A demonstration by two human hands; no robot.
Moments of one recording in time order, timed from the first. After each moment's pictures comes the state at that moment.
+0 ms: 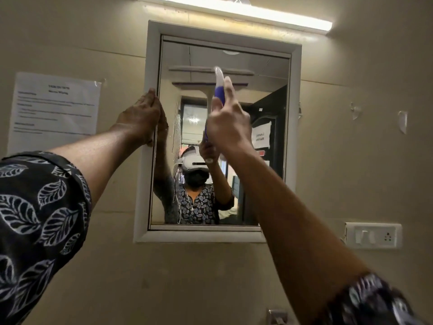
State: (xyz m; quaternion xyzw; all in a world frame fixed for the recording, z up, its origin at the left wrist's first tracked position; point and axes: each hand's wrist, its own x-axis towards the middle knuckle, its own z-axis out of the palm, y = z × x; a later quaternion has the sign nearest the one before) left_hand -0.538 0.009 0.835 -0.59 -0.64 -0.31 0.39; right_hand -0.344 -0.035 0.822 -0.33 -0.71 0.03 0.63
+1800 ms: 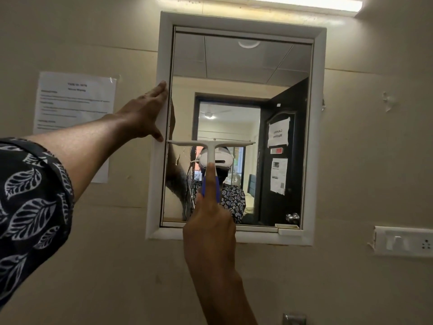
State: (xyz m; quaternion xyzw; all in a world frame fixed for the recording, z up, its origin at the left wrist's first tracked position) left_hand -0.566 0.017 0.845 -0.65 -0.62 -0.30 0.32; right_hand -0.382 -0.035 0.663 -0.45 -0.74 0.09 0.49
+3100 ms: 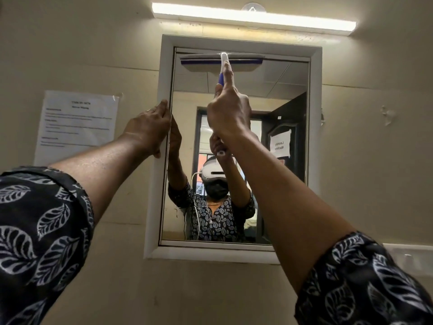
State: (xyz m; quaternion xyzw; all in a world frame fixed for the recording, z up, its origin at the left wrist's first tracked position) left_hand -0.537 0.010 0.843 -0.55 -0.69 -0.19 0.44; right_hand -0.367 0.008 0.867 -0.27 -0.71 -0.02 0.65
